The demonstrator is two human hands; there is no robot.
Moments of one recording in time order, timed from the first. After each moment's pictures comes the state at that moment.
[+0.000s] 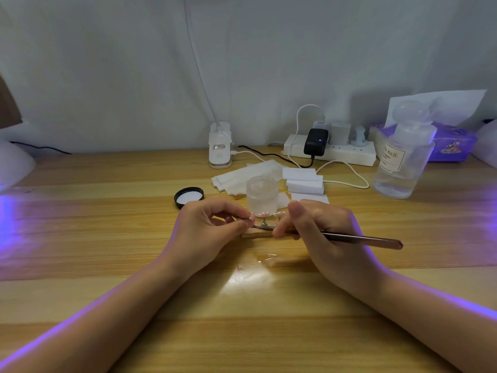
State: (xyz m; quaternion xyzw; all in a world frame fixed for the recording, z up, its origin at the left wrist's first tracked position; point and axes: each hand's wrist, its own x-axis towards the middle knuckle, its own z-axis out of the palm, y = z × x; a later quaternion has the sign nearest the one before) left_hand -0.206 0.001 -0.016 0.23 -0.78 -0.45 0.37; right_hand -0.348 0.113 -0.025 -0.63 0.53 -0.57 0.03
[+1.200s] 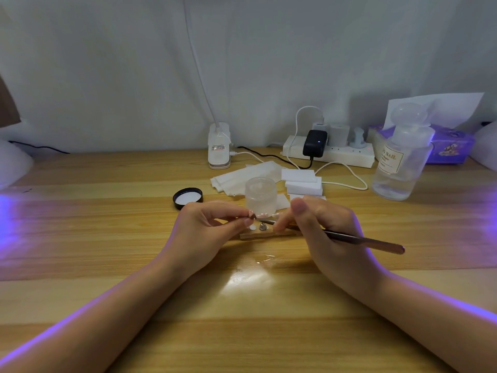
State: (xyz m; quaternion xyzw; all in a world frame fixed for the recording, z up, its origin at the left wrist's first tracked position) left_hand -0.207 -0.001 -0.018 0.19 -0.78 -0.47 0.37; right_hand -0.349 0.113 -0.025 -0.61 0.53 -0.59 0.02
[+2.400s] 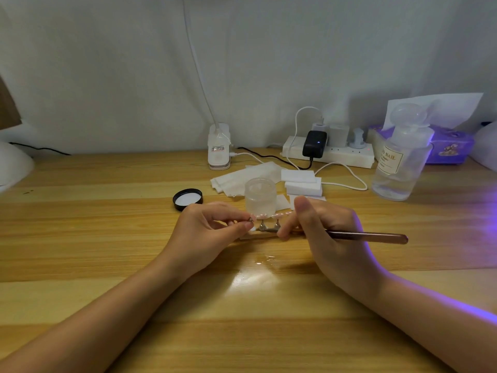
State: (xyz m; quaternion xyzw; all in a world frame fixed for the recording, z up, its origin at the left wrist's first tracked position) left_hand -0.205 -0.001 -0.016 0.22 -0.79 -0.47 0.33; right_hand -0.350 0.114 -0.026 -0.59 0.53 -0.61 0.04
